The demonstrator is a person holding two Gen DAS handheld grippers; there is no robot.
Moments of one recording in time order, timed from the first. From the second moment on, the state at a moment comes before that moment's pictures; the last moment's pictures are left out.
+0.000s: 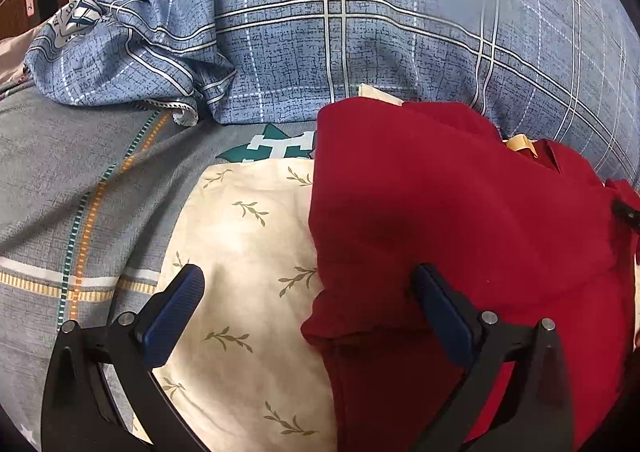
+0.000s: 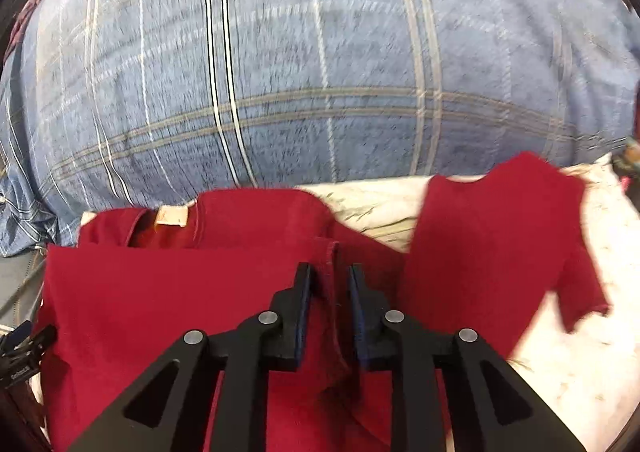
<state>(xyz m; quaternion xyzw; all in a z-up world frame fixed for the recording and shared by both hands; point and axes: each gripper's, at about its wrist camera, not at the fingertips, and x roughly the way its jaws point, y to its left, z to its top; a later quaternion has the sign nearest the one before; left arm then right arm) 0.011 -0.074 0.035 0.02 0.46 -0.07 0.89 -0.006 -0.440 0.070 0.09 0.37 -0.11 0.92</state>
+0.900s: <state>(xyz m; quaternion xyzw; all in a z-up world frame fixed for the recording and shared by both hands) -0.007 -0.089 0.053 0.01 0.41 -0.07 0.91 -0.055 -0.519 0.088 0.19 0.35 -0.12 0.91</state>
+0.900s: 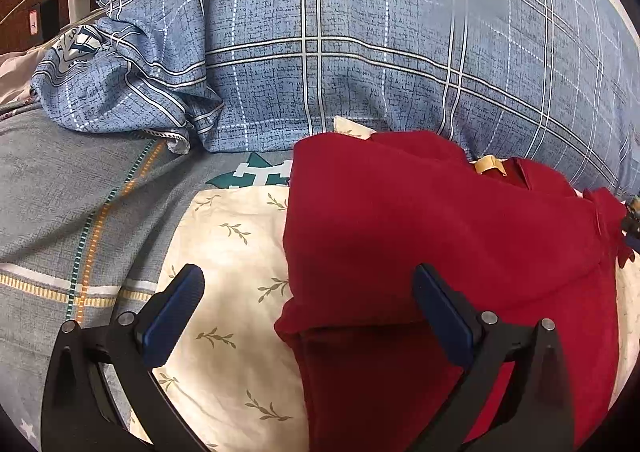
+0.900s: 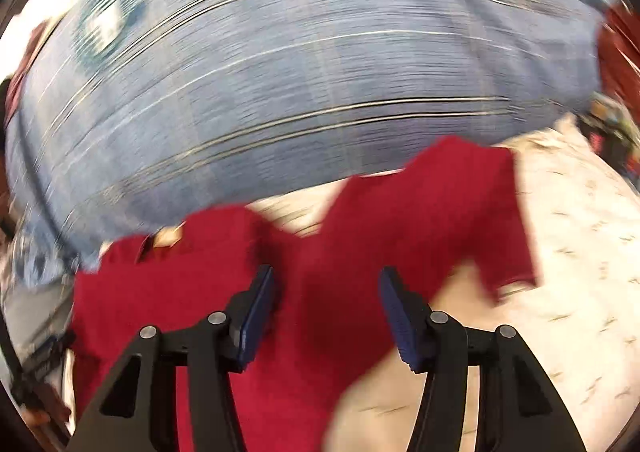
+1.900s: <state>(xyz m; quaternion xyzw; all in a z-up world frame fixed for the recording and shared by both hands) 0.001 -0.063 0.066 -0.03 0.40 -0.04 0.92 -0.082 -0.459 0.194 0.11 0.23 0.01 0.97</state>
